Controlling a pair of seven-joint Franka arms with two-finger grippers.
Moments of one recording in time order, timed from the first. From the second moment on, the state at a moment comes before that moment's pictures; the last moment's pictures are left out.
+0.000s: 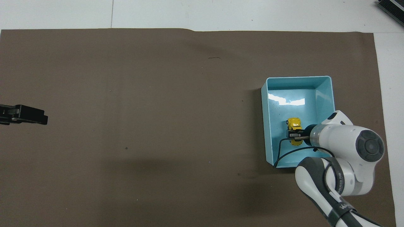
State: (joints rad) left arm -0.07 -0.10 0.03 -1.68 -0.04 1.54 0.02; right arm 0.02 -0.03 0.04 -2.50 0.07 2.63 -0.01
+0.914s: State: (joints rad) left arm -0.07 -0.10 0.03 -1.68 -0.04 1.54 0.02; right arm -0.04 -0.03 0.04 -2.29 0.07 2.43 -0.01
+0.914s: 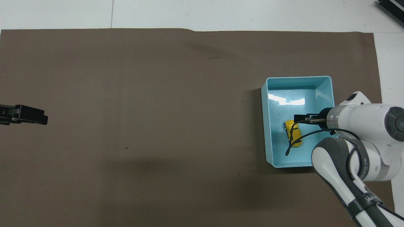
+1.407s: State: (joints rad) left arm -0.07 -0.10 0.03 -1.68 -0.04 1.54 0.02; right arm -0.11 -0.01 0.03 -2.12 0.04 2.28 -0.01
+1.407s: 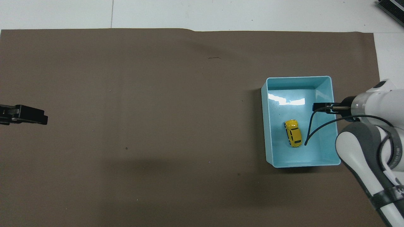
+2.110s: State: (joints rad) left arm -0.07 -0.10 0.03 -1.68 -0.04 1.54 0.02; right arm -0.08 0.00 0.04 -1.92 -0.05 2.05 0.11
